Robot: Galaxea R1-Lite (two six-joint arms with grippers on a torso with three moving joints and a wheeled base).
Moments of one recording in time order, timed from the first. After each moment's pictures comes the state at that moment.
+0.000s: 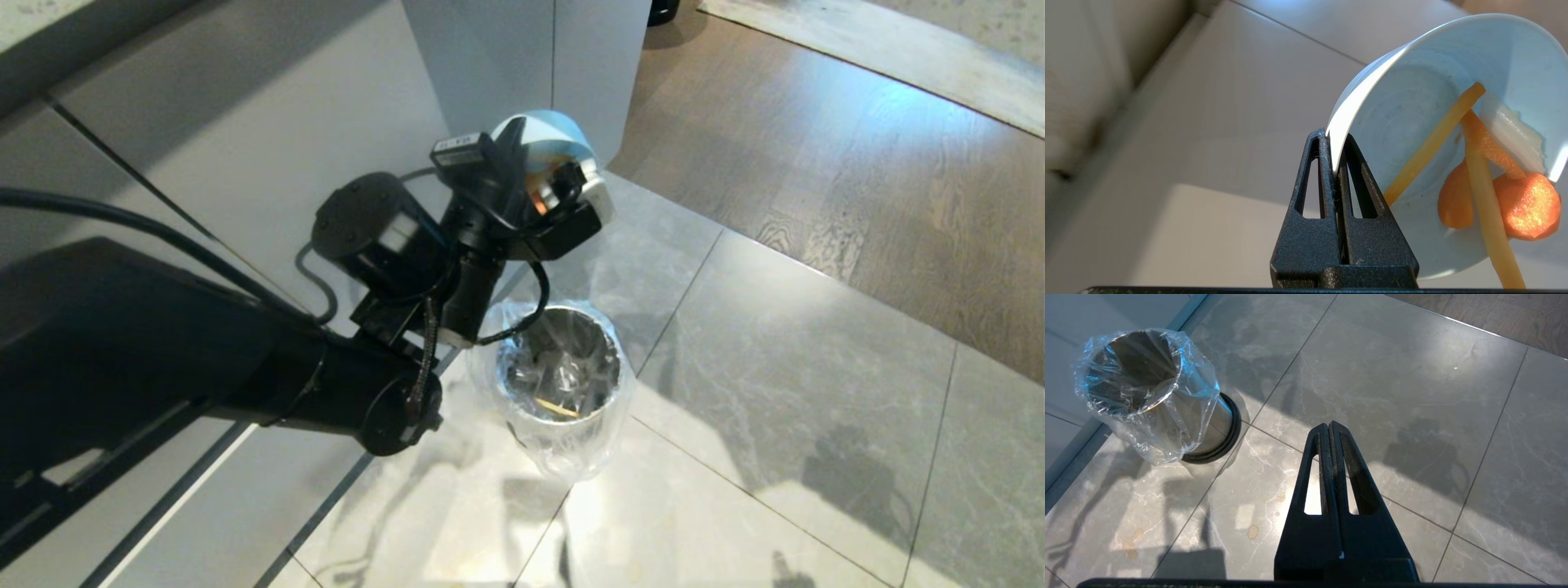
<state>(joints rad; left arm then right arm) -0.72 2.05 -1.17 -1.50 0.29 1.46 0.00 0.00 0.00 -0.01 -0.05 0.10</state>
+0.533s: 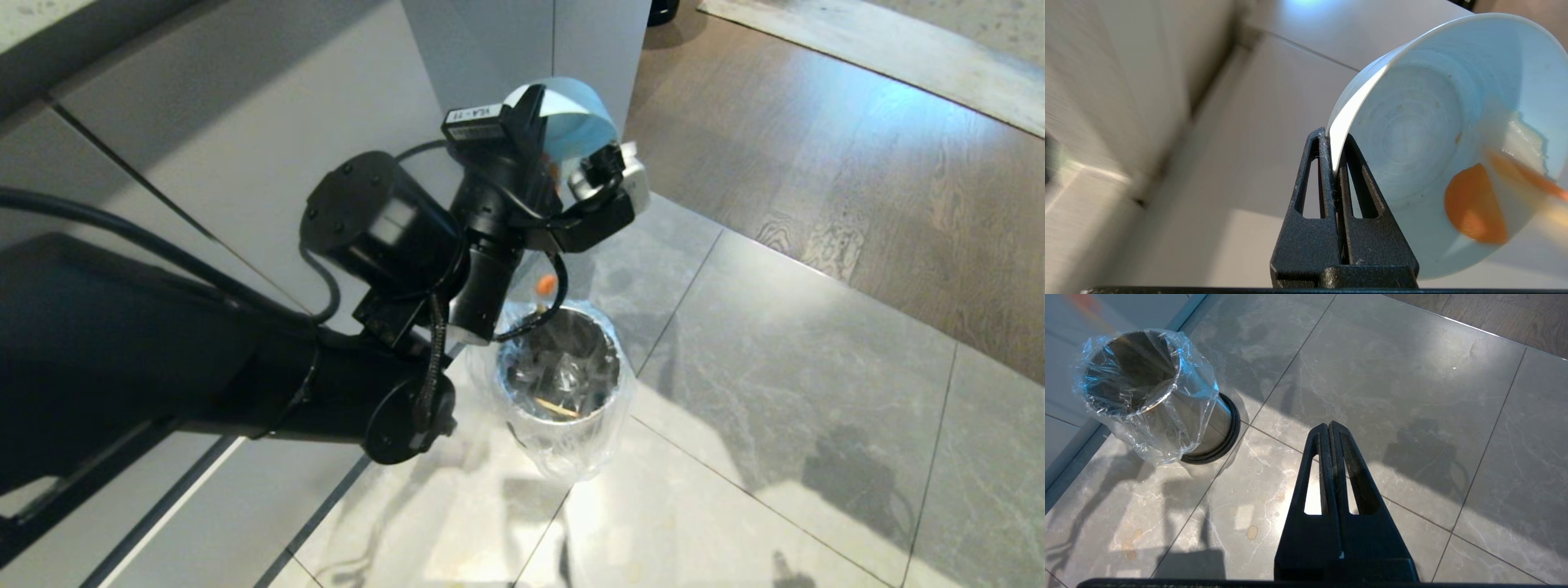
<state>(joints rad) -0.78 2.03 -1.20 -1.51 0.30 1.60 0.00 0.00 0.00 -0.01 -0.05 0.10</state>
